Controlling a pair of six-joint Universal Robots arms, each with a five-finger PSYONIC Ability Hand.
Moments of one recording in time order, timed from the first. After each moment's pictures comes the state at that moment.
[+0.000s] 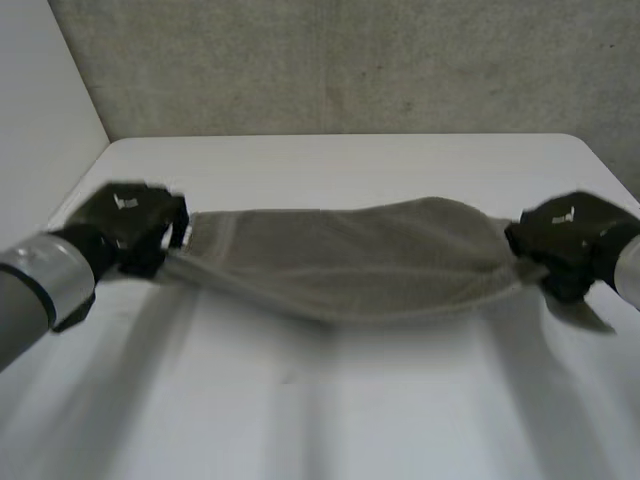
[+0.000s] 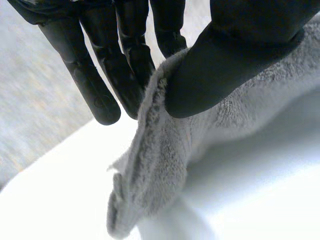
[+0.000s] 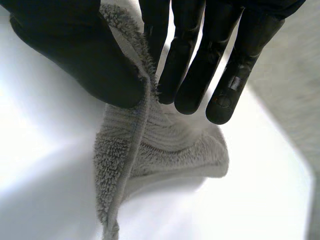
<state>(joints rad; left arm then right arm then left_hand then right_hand) 4.49 -1.64 -1.68 2.98 -1.31 3.54 1.74 -1.48 1.52 0.53 1.33 2.39 1.19 1.22 1.22 1.22 1.04 0.95 1.18 1.18 1.19 0.98</state>
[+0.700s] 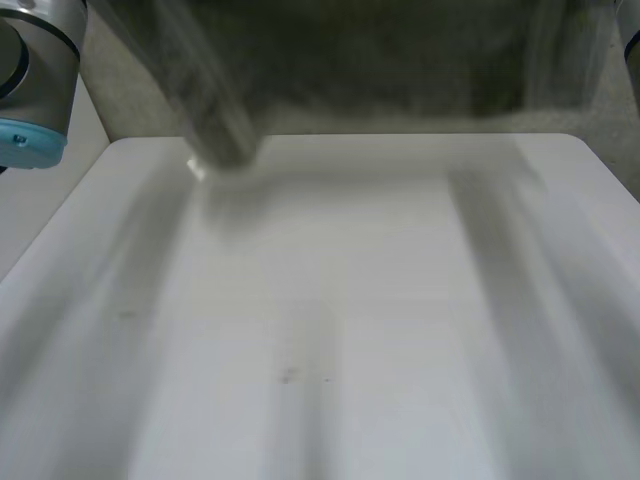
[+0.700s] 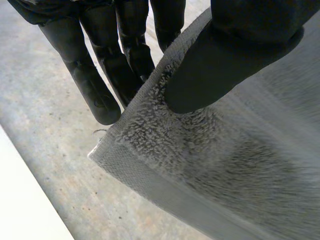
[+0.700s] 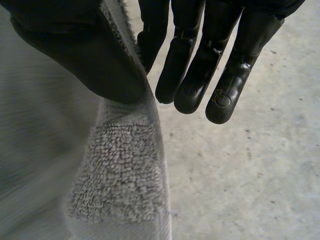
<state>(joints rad) 4.42 -2.10 -0.71 3.33 -1.53 3.55 1.83 -1.18 0.84 -0.17 1.51 2.38 1.20 1.22 1.22 1.22 1.04 0.95 1.18 1.19 1.19 0.99</state>
